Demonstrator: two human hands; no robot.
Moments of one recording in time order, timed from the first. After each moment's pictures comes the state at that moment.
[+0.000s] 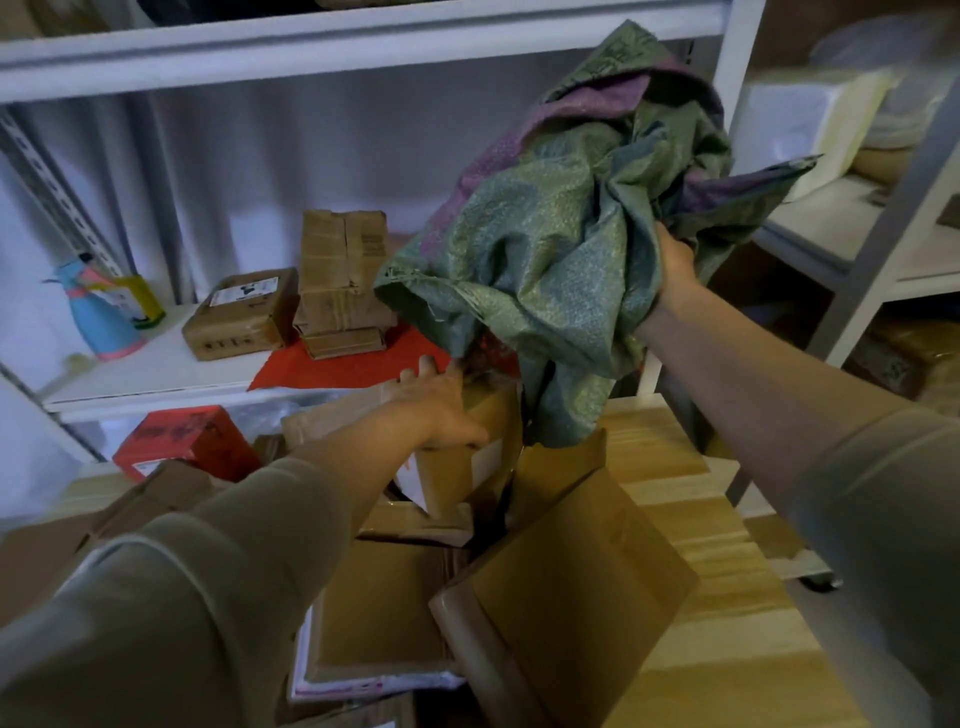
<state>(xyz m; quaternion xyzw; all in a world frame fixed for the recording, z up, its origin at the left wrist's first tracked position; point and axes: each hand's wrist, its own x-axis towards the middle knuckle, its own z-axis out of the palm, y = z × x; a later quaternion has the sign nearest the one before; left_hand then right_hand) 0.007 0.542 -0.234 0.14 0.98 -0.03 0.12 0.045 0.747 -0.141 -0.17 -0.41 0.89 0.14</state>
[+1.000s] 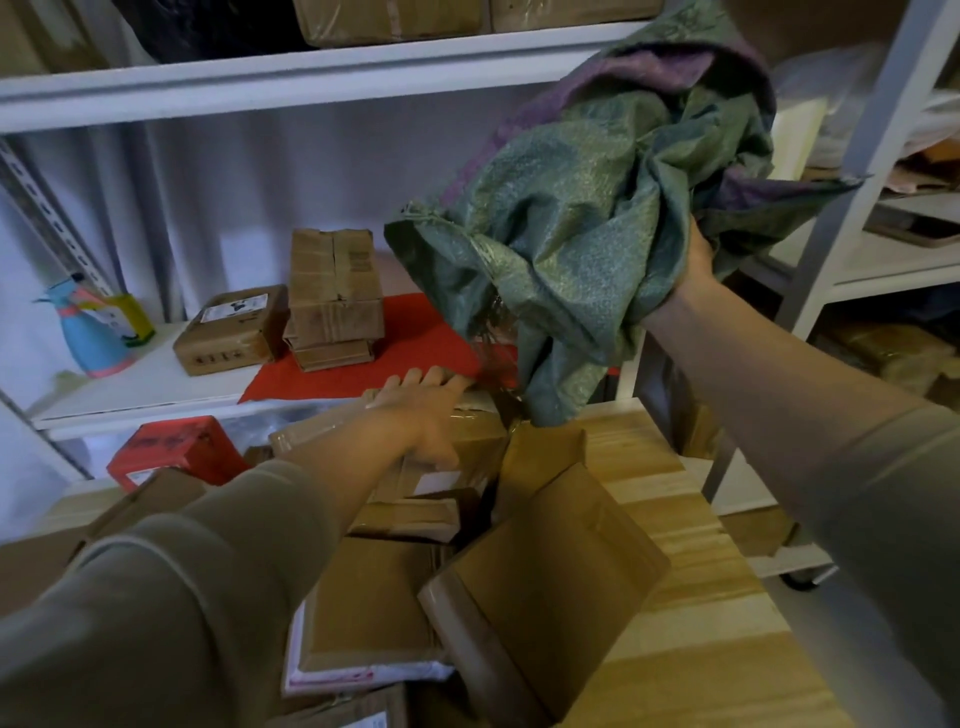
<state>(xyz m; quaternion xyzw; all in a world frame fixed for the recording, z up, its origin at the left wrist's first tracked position) 0.028 0.539 -0.227 0.23 0.96 -0.10 0.10 0.040 0.787 -0.144 -0.18 -0.37 0.88 0.24</state>
